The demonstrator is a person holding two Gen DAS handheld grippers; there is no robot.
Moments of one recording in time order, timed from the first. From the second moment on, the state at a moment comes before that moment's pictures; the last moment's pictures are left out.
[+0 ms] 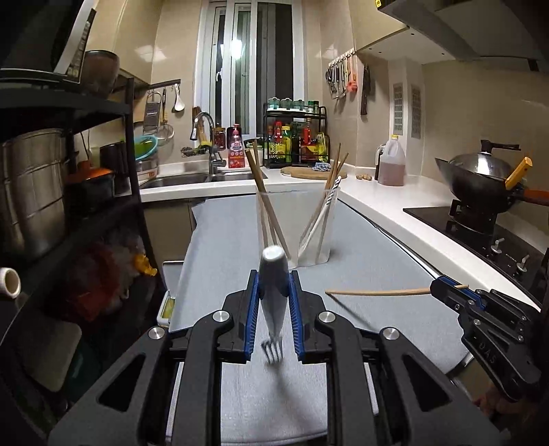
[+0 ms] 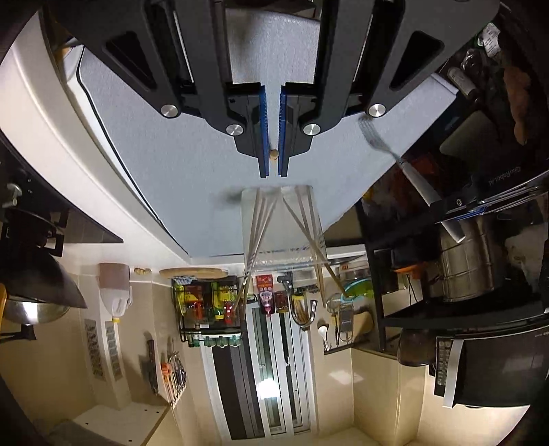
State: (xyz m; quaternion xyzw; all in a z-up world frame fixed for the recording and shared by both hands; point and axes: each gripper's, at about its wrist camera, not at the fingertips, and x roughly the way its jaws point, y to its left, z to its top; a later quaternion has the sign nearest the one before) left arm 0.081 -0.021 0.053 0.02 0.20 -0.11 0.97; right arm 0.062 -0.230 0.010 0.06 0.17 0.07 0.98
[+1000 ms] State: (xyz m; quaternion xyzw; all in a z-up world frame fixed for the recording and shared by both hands) left arm 0.126 -0.025 0.123 0.03 0.21 -0.15 0.96; right arm 0.116 -0.220 0.109 0.01 0.16 0.07 0.98
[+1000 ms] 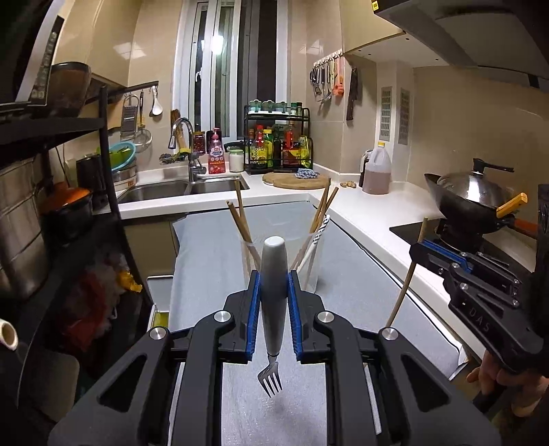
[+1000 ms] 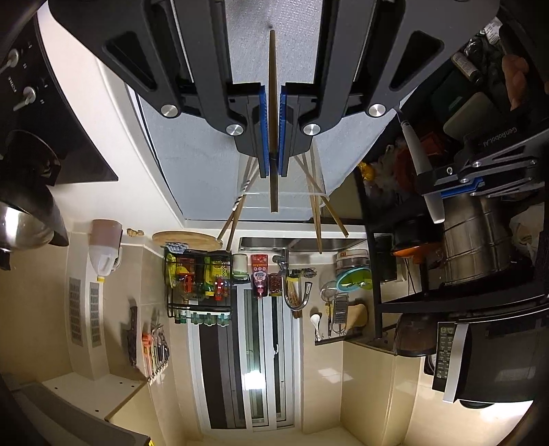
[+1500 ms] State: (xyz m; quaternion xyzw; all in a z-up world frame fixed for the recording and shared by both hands) left arm 0.161 -0.040 0.155 0.04 0.20 -0.16 0.96; right arm 0.147 -0.223 0.143 0.01 0.15 0.08 0.99
